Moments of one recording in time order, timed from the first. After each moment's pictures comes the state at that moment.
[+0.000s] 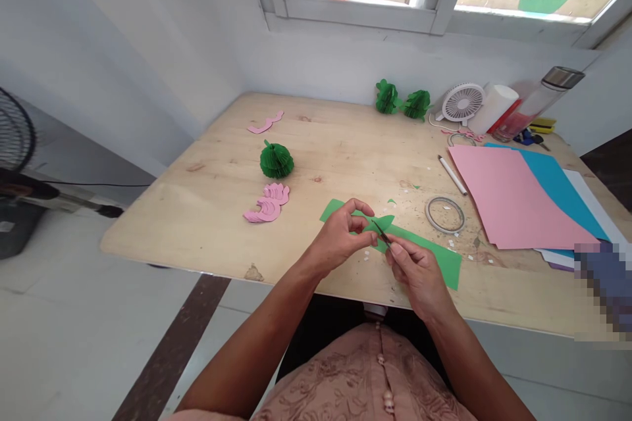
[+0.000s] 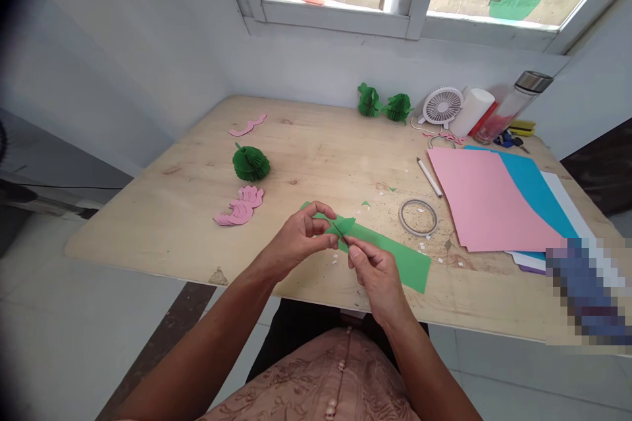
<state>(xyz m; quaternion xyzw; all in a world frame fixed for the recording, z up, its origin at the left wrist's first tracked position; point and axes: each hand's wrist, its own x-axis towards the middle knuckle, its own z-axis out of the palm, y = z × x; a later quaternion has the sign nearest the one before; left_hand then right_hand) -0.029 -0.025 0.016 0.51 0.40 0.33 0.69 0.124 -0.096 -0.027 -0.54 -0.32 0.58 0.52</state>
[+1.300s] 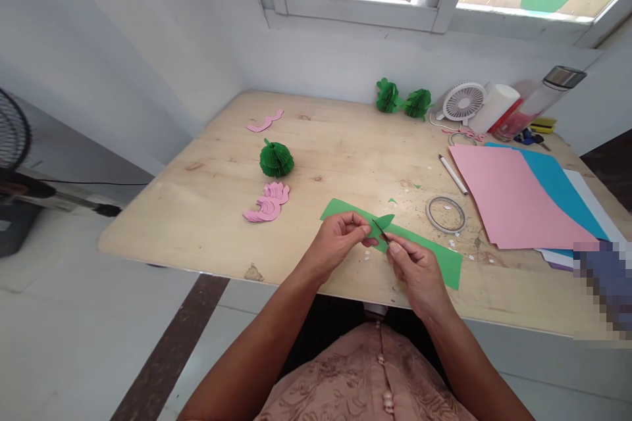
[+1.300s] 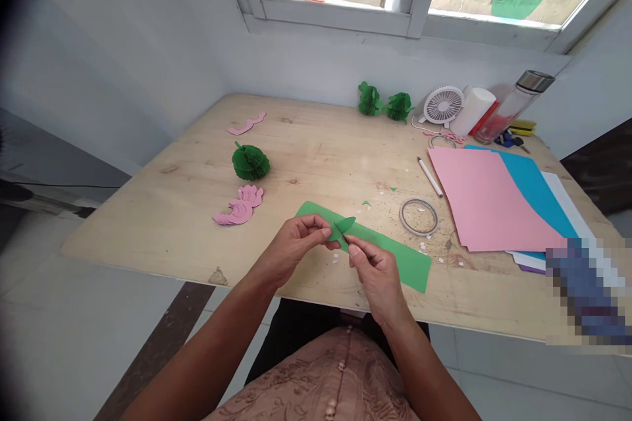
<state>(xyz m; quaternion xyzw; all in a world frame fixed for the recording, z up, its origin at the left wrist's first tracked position) -0.032 -0.034 0.008 0.44 0.42 0.37 0.70 0.122 -0.095 -0.030 -0.58 -0.33 0.53 0.52</state>
